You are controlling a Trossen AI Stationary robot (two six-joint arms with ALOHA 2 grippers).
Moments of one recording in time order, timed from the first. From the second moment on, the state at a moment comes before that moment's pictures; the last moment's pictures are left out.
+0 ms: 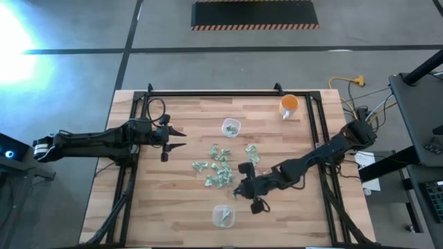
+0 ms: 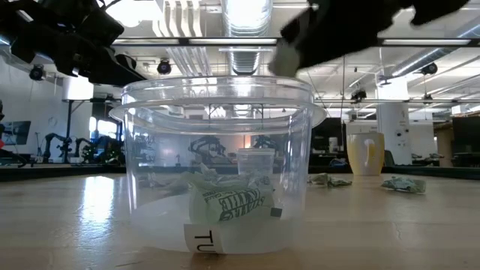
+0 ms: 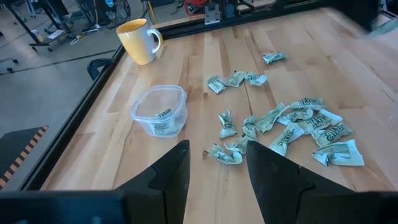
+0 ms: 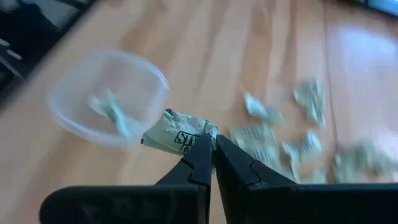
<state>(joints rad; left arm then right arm) 0.22 0.61 0.33 -0.06 0.10 0.27 0.44 1.67 1.00 -0.02 0.20 0.00</state>
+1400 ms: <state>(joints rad) 0.22 0.70 0.34 -0.02 0.10 0.27 0.46 1.97 1.23 0.05 0.05 -0.19</state>
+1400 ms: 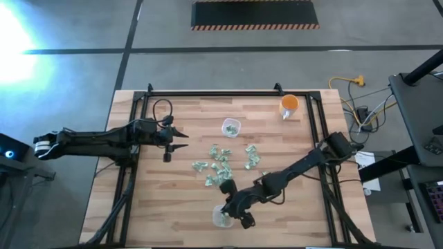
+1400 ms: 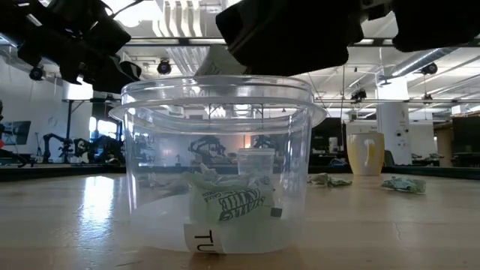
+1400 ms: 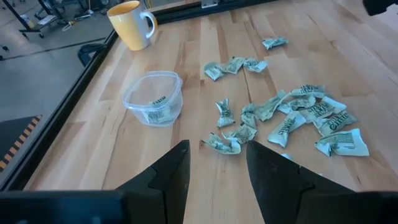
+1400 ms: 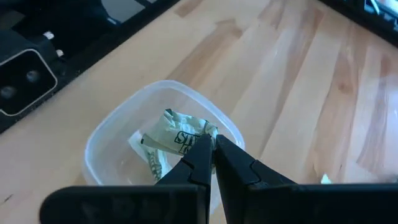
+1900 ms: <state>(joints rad) 0.22 0.70 0.34 -0.02 0.10 0.27 0.46 1.96 1.23 0.03 0.04 -0.16</state>
